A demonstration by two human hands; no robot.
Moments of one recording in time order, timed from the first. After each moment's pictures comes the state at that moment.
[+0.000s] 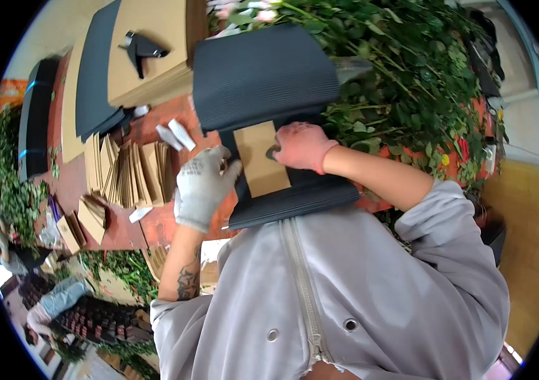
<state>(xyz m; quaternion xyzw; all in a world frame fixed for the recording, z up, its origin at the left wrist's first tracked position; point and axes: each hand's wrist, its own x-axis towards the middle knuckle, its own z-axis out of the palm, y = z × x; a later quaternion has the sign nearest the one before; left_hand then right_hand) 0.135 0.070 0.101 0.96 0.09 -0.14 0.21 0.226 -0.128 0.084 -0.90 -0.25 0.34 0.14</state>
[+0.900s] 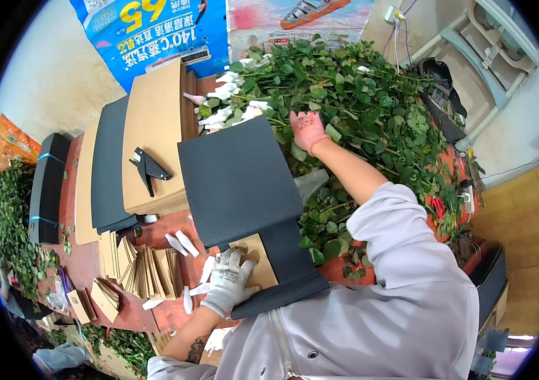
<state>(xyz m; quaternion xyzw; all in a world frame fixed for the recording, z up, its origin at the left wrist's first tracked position) 0.150 0.038 0.115 0.96 -0.17 -0.19 0.10 0.488 -0.183 0.093 -0.97 -0.19 0.01 -0.15</state>
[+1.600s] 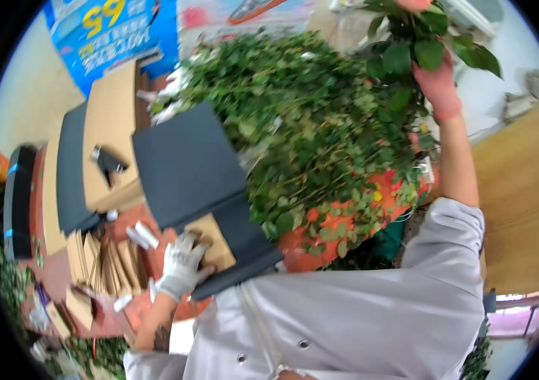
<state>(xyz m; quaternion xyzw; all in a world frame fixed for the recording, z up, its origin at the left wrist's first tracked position) 0.139 0.059 0.083 0.95 -0.24 -0.07 0.20 0.332 -0.392 0.380 -0.87 -0.22 -0.42 0.13</state>
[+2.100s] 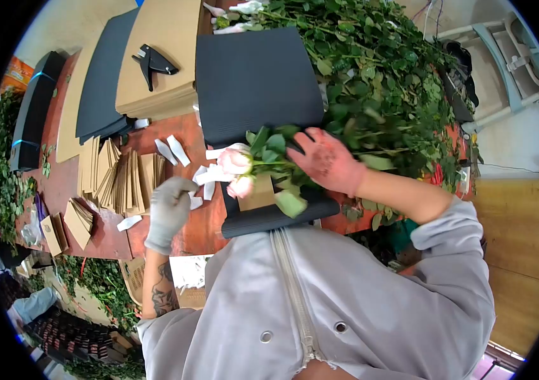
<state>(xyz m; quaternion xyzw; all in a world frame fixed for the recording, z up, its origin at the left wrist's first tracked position) 0.095 0.127 0.090 0.88 0.01 0.03 0.48 0.223 -0.180 0.149 -0.85 -0.50 0.05 -0.14</state>
